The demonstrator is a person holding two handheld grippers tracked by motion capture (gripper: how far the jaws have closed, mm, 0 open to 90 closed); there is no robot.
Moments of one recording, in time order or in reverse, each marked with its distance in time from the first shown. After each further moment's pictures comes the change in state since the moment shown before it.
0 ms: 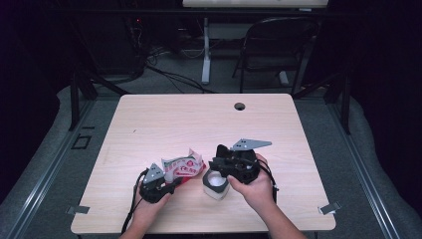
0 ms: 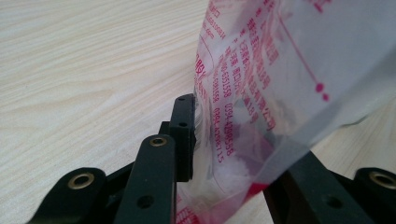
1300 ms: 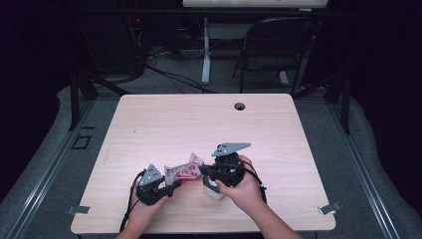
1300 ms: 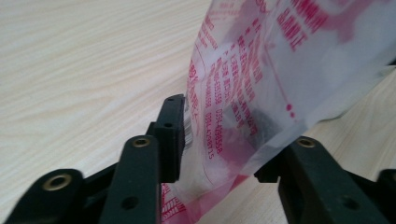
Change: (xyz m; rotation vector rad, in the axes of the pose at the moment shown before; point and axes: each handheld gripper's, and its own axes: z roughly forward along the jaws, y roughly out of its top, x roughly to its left) left arm -0.002 0.003 -0.015 -0.020 -0.014 0.054; right arm 0.020 0.002 0.028 0.107 0.010 -0.111
